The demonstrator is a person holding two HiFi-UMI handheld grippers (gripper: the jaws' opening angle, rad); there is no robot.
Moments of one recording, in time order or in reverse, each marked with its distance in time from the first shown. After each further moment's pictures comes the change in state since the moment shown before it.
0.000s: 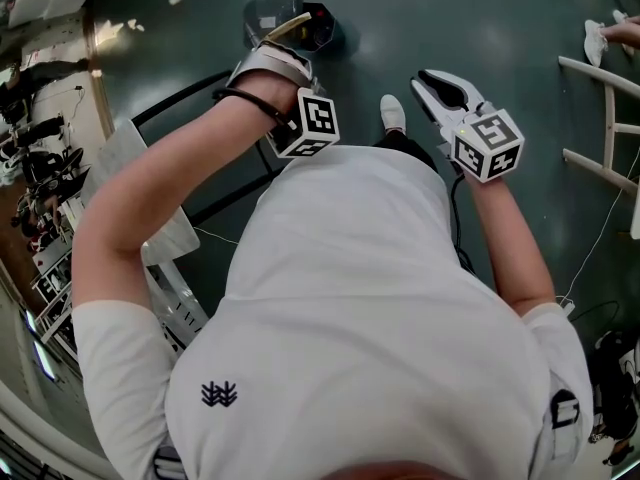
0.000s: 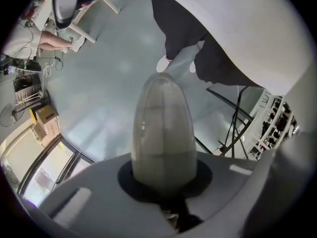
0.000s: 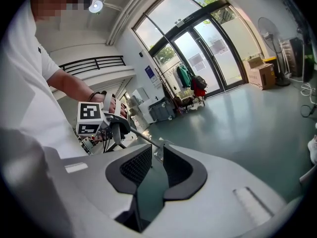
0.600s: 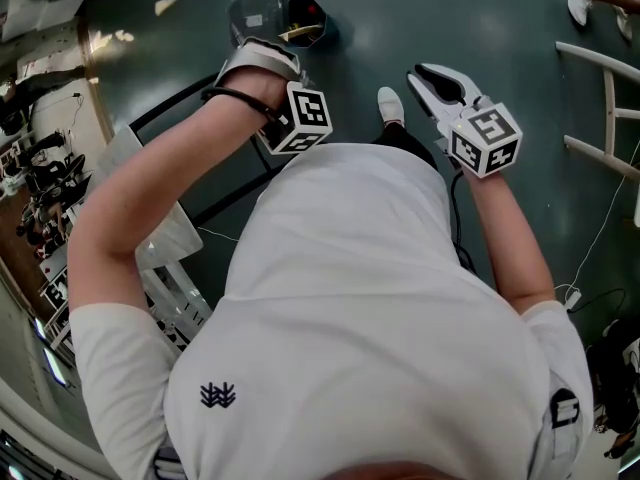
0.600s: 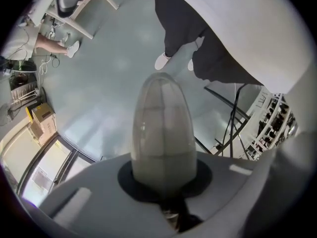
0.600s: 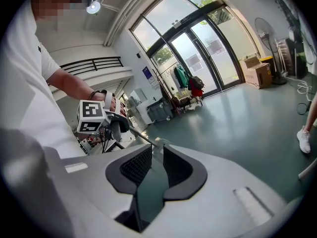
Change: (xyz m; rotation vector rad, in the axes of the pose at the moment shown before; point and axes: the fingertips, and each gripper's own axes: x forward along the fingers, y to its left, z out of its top) left arm 0.003 0.012 -0.001 0.003 0.030 -0.045; right arm -0.011 -0.019 -0.006 0.021 -0.009 -0.020
